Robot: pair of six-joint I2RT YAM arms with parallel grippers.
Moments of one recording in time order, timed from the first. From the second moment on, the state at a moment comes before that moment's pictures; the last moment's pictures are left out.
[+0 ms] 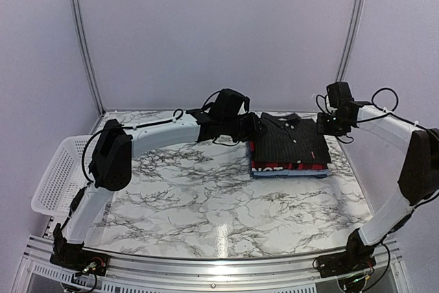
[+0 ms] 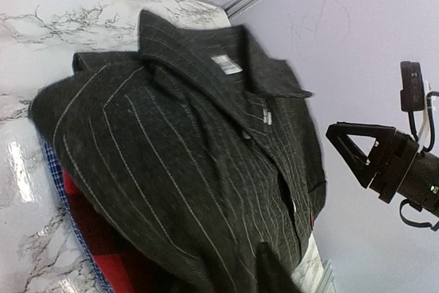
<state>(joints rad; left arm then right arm) -0.88 2.44 2.20 -0.21 0.18 -0.85 0.14 1.54 1.23 -0.53 0.25 0.21</state>
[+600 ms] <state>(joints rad) -0.80 2.37 2.05 -0.25 0.09 -0.81 0.24 1.52 1.25 -0.54 0.20 0.24</state>
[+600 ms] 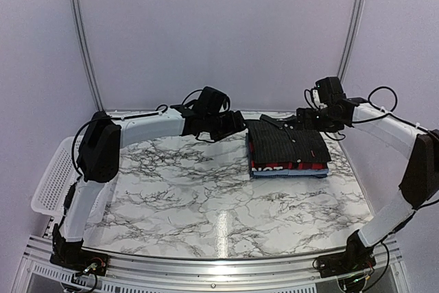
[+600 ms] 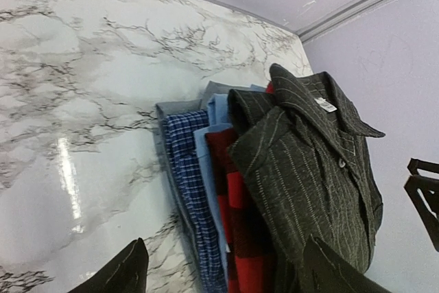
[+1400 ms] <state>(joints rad) -0.64 1.62 1.20 -0.22 -0.08 -0.78 0.69 1.96 1.52 -0.35 -0.04 0.32</state>
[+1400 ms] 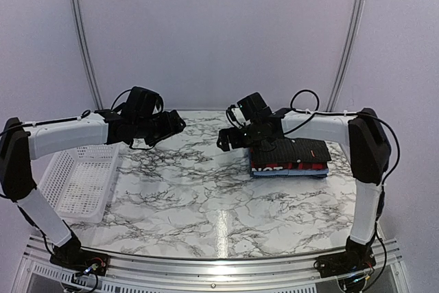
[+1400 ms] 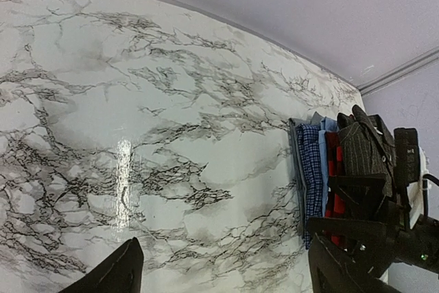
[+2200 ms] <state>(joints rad) -0.63 1.57 1.13 -0.19 -0.07 -0.79 0.54 2.07 1.43 -0.30 0.06 0.31</state>
